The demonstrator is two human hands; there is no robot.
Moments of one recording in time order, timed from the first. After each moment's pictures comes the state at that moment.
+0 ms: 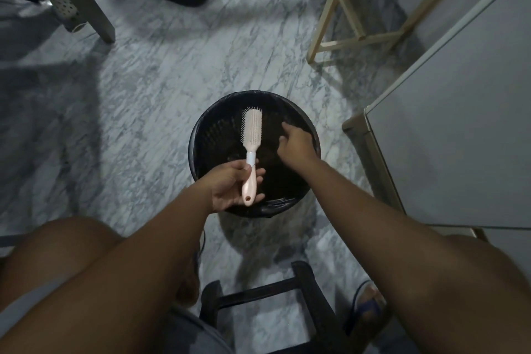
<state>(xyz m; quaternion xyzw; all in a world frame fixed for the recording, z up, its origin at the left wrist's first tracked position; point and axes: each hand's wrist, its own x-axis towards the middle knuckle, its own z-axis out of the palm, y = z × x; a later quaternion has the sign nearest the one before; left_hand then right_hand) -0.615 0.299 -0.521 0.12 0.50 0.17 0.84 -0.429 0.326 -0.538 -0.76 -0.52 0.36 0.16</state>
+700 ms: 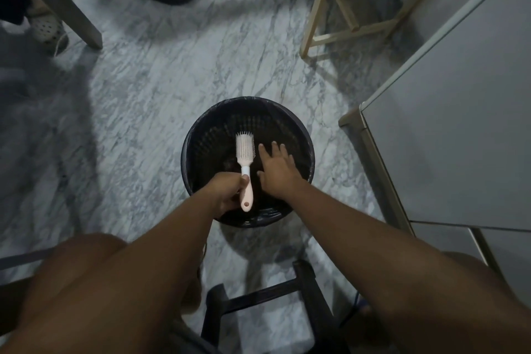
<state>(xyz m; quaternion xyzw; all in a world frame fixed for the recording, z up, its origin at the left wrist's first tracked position) -0.589 0.321 -0.547 0.21 0.68 0.08 0.70 -0.444 0.314 -0.573 -0.69 -0.64 0.31 -0.06</state>
